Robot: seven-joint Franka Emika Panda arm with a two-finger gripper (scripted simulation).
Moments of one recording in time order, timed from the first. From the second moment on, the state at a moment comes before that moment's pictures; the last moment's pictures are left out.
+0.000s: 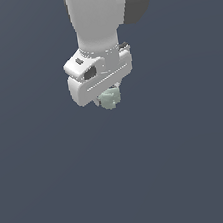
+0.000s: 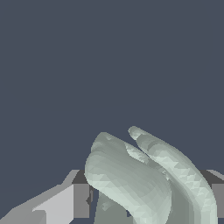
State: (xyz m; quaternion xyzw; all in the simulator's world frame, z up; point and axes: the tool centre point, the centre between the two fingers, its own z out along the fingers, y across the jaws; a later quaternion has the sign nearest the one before) arm 0.006 -0.006 0.318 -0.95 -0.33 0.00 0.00
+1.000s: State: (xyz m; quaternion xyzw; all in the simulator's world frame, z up) arm -0.019 -0.052 0.490 -0.95 -0.32 0.00 0.00
